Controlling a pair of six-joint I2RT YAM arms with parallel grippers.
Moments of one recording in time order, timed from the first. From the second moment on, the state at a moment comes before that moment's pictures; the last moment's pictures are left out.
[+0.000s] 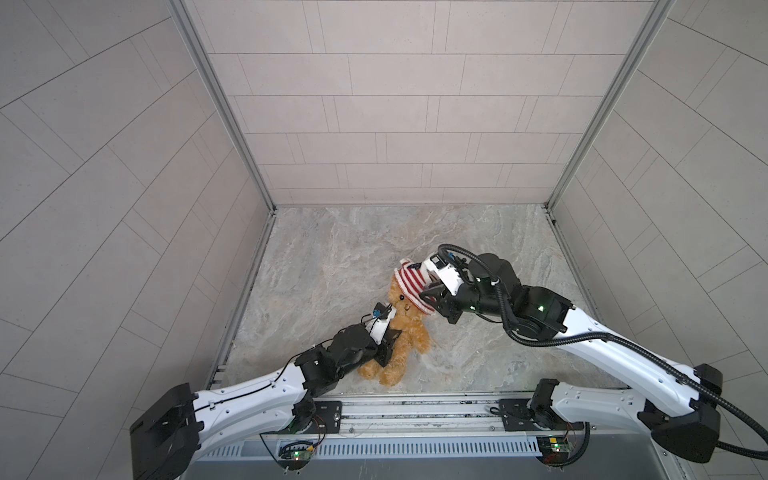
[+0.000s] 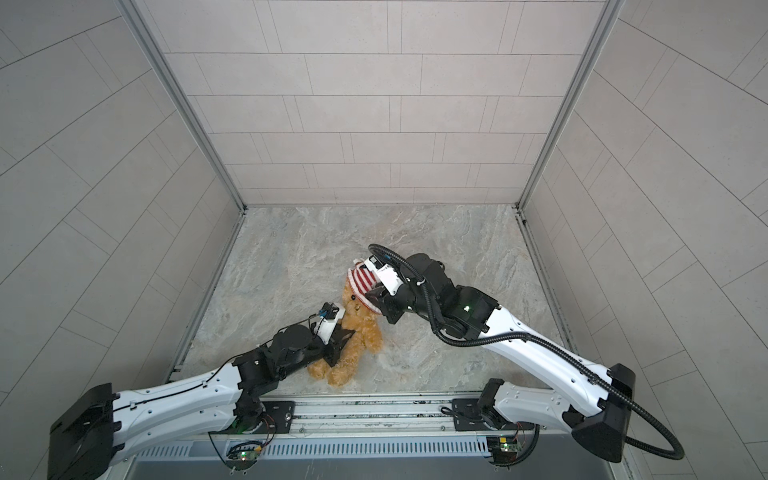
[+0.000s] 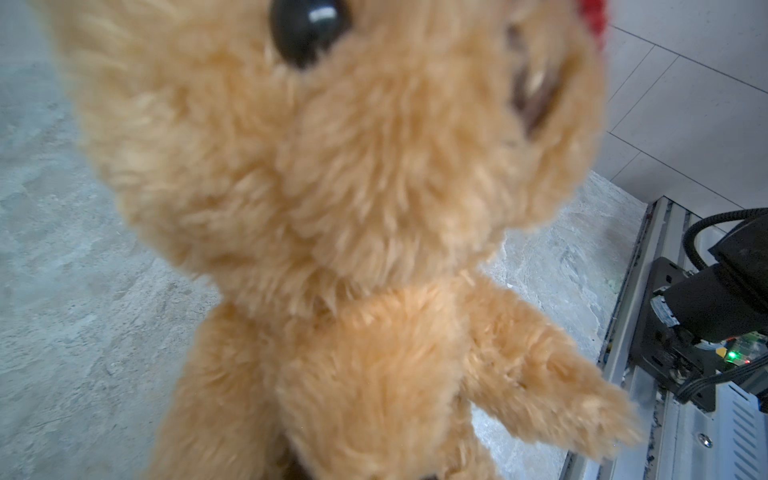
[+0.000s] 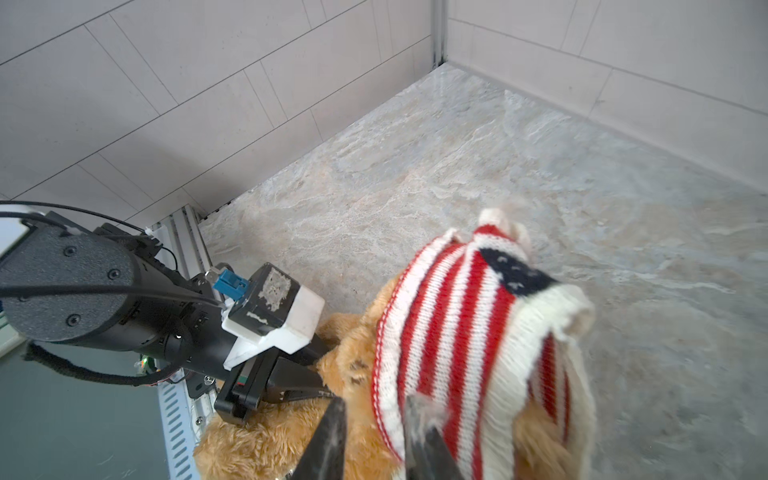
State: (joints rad) left arm -1.00 0.84 0.25 0.19 -0.13 -0.27; right arm 0.85 1.08 1.13 -0.55 -0.12 0.14
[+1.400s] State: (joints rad) left arm -1.00 0.70 0.21 0.18 -0.11 -0.17; right arm 0.69 1.31 1.24 -0.63 -0.40 0.16
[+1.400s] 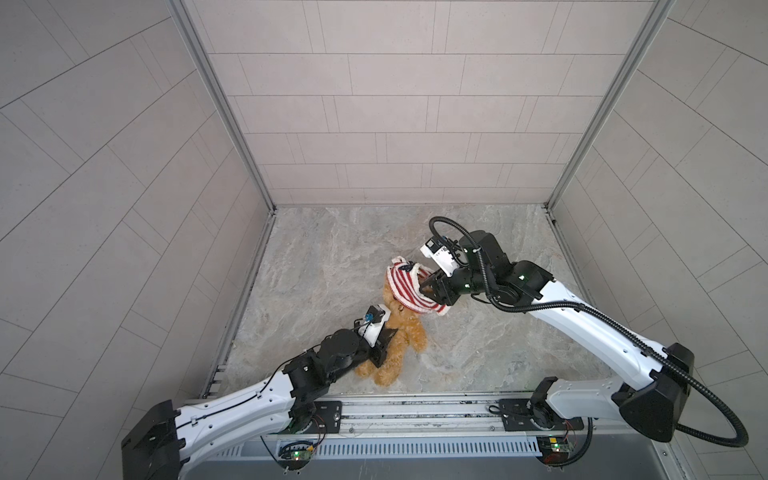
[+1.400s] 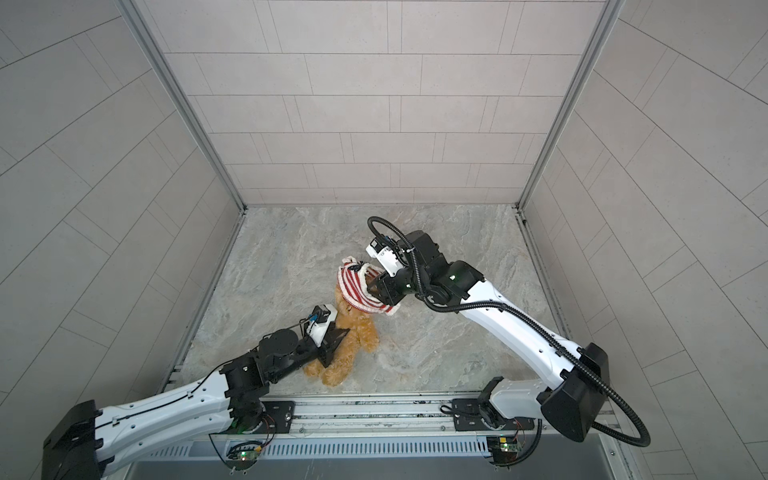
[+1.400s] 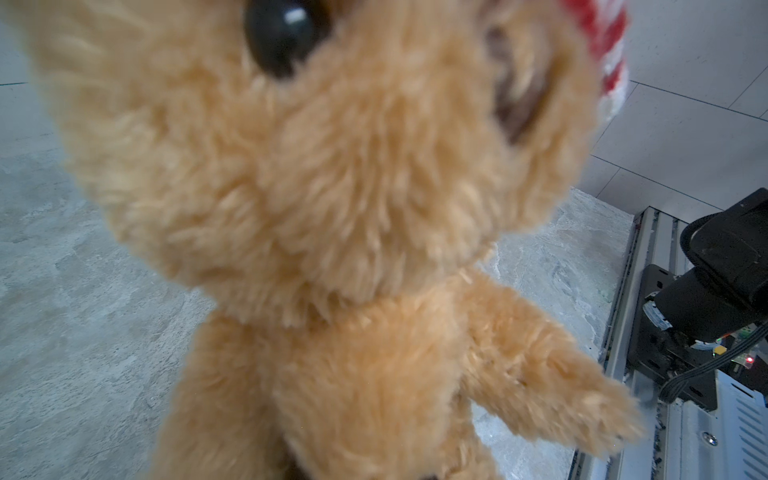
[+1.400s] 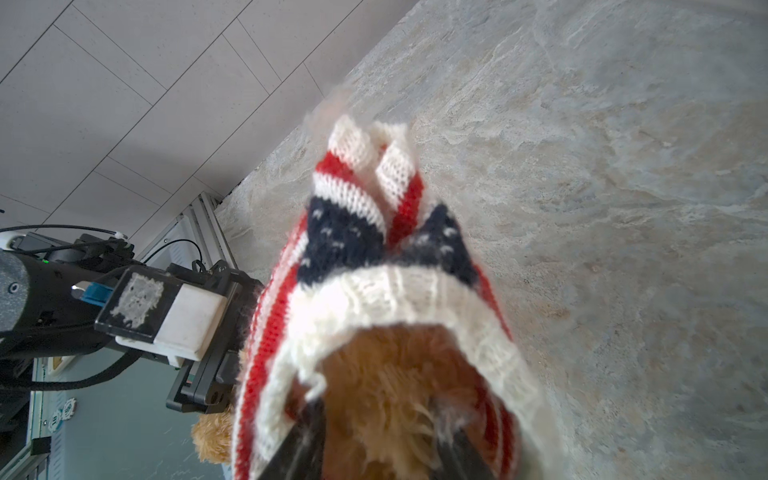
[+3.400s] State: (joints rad) left arm -0.81 0.60 0.38 -0.05 0.07 -0.52; right arm 0.66 1.08 0.92 -0.43 -0.25 -0.15
